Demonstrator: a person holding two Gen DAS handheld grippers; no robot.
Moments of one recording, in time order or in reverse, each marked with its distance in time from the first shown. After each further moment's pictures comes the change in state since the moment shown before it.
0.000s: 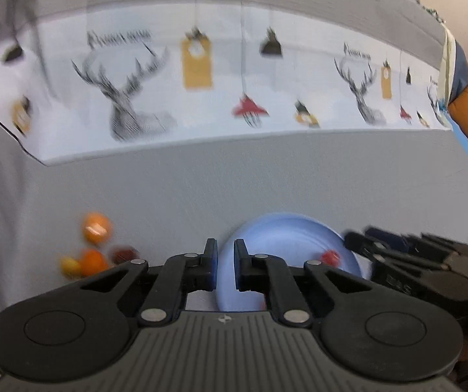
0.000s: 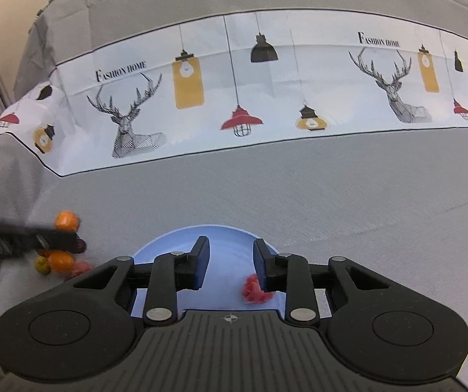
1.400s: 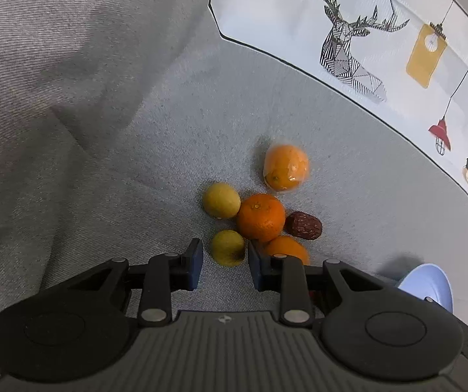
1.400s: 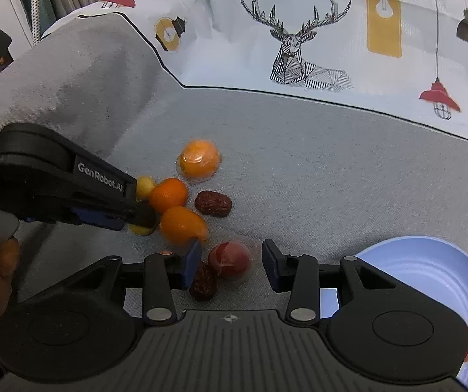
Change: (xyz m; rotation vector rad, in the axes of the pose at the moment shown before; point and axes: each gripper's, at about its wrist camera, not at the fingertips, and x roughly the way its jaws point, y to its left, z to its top) left arm 0.085 0.149 -0.042 -0.570 0.263 0.241; right arm 0.113 0.156 -0.007 -0.295 0.272 0.307
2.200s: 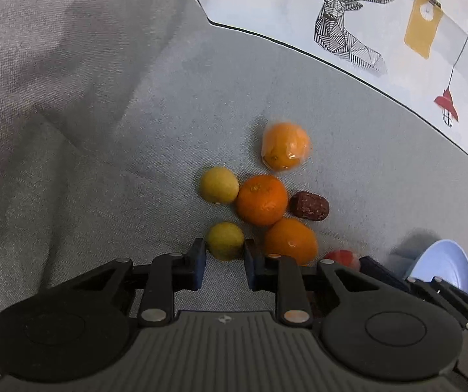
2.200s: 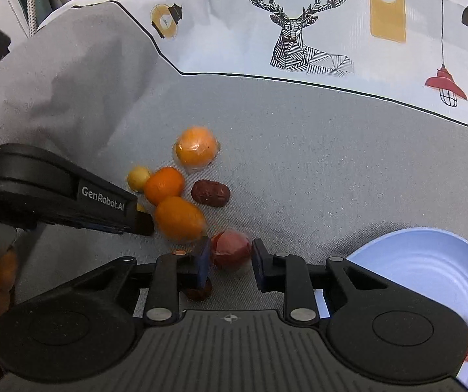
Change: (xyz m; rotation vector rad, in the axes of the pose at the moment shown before) left arm 0.006 -0.007 0.001 0.081 0.027 0.051; right arm 0.006 -0.002 -0.001 0.004 0.026 0.003
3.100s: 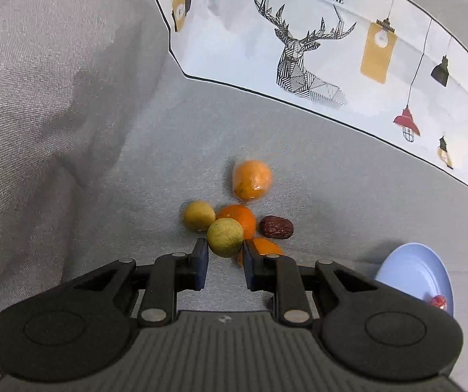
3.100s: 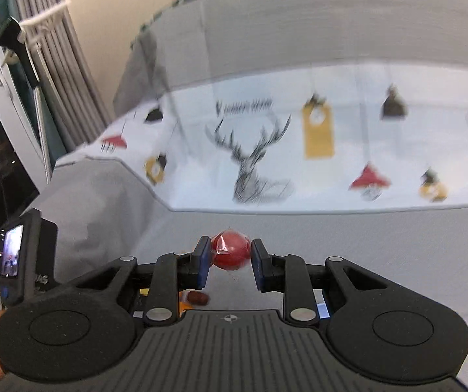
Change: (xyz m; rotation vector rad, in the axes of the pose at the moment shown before) left arm -0.042 -0.006 -0.016 0.061 -0.168 -0.069; right arm -0.175 -0.051 0.014 0.110 -0.380 -0.038
